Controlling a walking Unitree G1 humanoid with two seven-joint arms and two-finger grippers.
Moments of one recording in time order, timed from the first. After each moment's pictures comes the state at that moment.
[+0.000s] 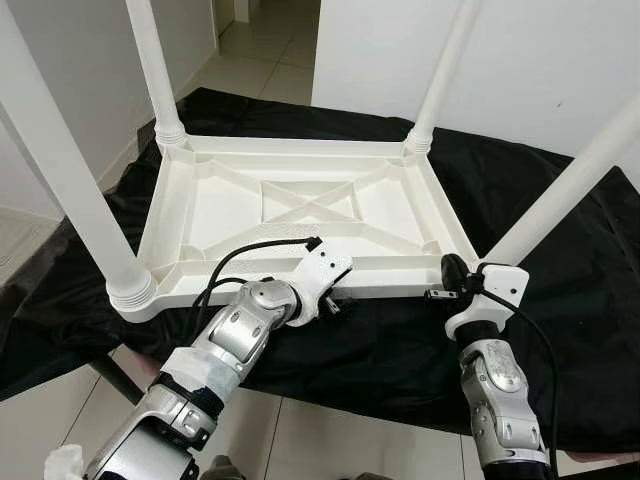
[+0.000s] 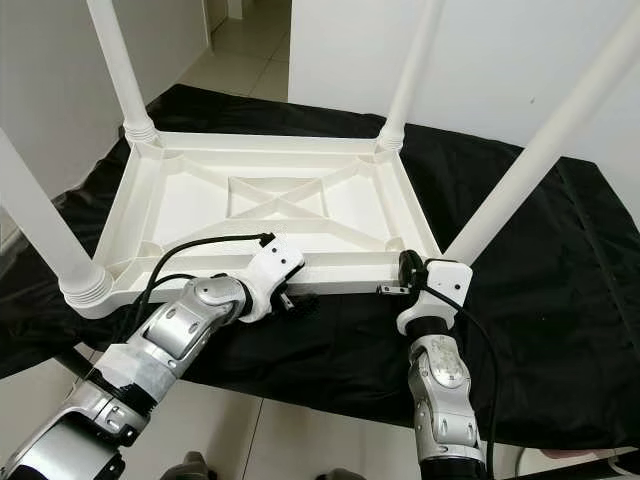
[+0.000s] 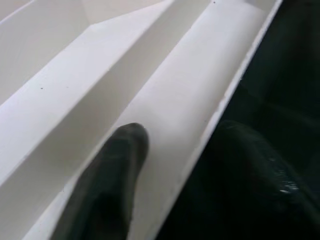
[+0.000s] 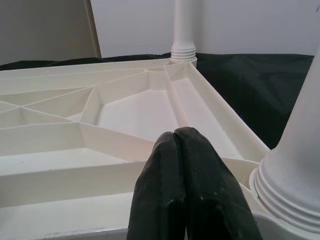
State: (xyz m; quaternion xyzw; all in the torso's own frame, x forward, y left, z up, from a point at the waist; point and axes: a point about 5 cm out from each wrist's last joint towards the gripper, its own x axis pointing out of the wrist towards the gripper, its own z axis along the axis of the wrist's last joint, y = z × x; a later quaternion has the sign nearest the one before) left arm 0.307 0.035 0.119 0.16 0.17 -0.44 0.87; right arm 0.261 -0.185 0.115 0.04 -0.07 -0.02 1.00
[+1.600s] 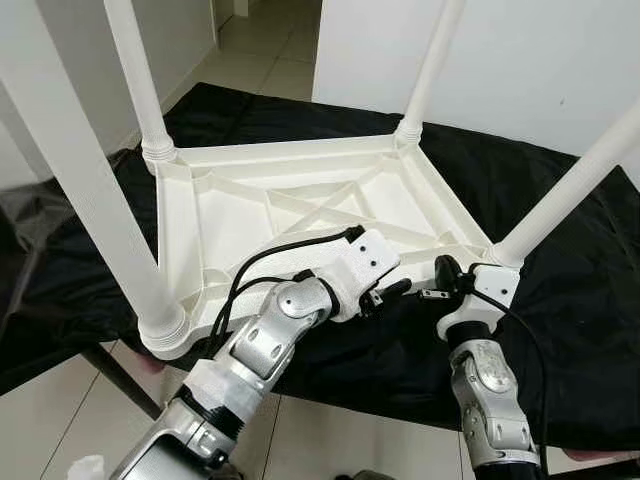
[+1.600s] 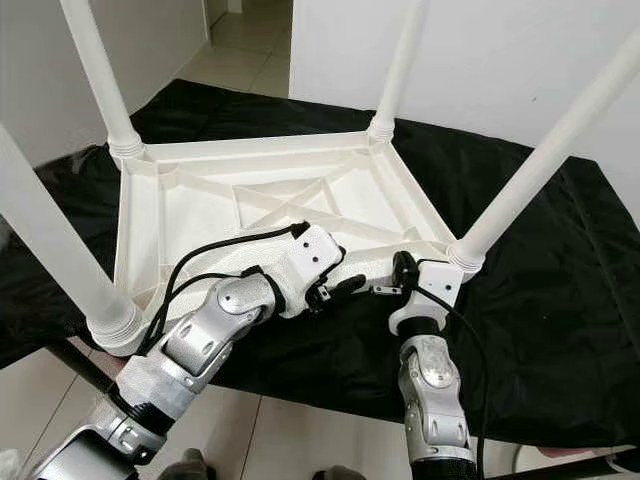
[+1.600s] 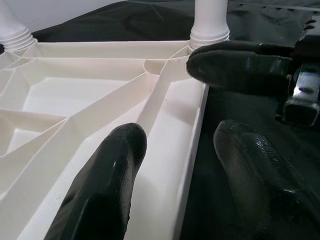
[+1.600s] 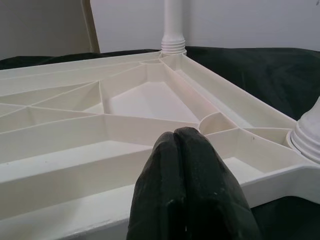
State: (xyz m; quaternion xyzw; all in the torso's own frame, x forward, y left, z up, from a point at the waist) left arm 0.282 -0.002 0.155 0.15 0.00 -0.50 0.85; right arm 0.261 -0.175 0.114 0.04 -0.07 -0.02 1.00
